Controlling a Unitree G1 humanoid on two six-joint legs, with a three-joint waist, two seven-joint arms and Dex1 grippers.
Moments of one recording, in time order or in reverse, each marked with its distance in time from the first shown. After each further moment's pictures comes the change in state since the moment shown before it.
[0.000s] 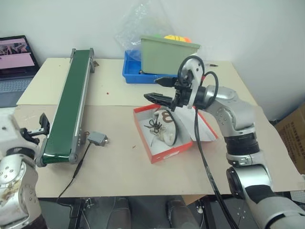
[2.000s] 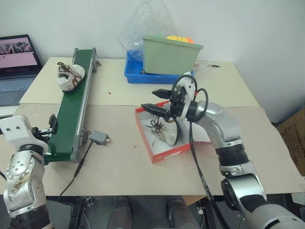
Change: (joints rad) left arm -0.096 0.079 -0.136 0.397 0.014 -0.251 -0.089; right arm 0.127 0.066 0.017 0.002 -0.008 -0.098 -0.089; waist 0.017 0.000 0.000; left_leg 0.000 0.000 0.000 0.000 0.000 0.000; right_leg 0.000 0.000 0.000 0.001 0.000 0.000
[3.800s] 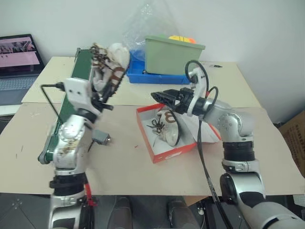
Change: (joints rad) left arm -0.330 -0.184 -0.439 -0.098 -0.011 -0.049 -0.055; right arm -0.078 0.073 -0.258 0.005 0.242 0.462 -0.333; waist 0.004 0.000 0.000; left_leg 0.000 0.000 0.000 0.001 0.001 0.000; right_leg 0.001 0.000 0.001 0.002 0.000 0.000
